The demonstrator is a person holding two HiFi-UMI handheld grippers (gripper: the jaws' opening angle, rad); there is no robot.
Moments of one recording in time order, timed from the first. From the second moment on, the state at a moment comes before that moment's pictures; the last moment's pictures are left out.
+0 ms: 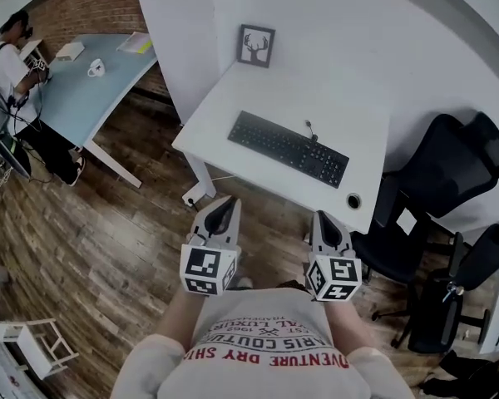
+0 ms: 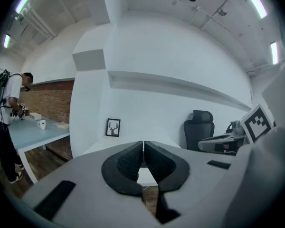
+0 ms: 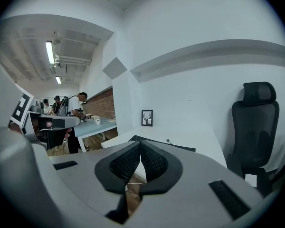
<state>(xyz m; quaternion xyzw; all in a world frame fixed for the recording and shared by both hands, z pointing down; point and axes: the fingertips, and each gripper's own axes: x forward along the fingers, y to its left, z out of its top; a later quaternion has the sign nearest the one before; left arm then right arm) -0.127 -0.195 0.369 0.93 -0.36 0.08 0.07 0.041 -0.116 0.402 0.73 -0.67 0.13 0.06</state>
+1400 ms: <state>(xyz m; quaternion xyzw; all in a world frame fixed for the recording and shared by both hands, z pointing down) 0.035 -0.416 0.476 0.92 -0.30 0.20 0.14 0.242 -0.261 0.502 0.78 -0.57 0.26 0.07</state>
